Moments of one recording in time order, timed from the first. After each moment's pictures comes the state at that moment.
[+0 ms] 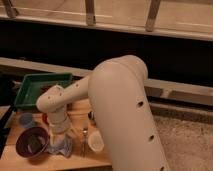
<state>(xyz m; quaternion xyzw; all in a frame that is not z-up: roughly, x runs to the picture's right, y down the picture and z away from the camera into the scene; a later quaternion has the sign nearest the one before) -0.209 0.255 0.749 -0.40 0.25 0.46 0.75</state>
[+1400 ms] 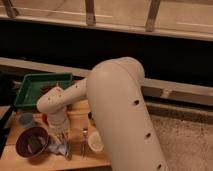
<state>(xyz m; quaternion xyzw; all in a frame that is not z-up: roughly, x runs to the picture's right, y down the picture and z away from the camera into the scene) -0.208 0.249 0.748 -0.40 0.24 0.46 0.76</state>
